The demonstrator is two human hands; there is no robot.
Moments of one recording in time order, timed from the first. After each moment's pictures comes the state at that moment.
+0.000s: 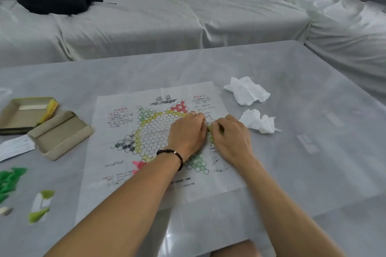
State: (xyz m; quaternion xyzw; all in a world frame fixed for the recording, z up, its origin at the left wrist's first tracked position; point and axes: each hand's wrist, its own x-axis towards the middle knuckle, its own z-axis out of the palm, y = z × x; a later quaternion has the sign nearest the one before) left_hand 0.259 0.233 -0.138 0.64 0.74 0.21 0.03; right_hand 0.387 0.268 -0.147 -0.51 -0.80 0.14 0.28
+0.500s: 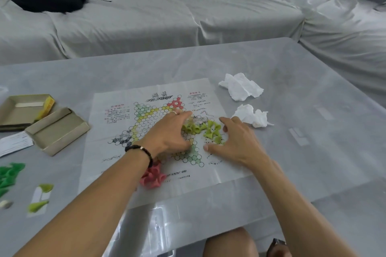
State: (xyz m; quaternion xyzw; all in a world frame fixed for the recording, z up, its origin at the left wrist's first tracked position) left_hand 0.231 0.200 -0.101 0.65 0.72 0.07 0.24; right_hand 0.427 0.249 -0.114 -0.50 -0.83 0.22 0.09
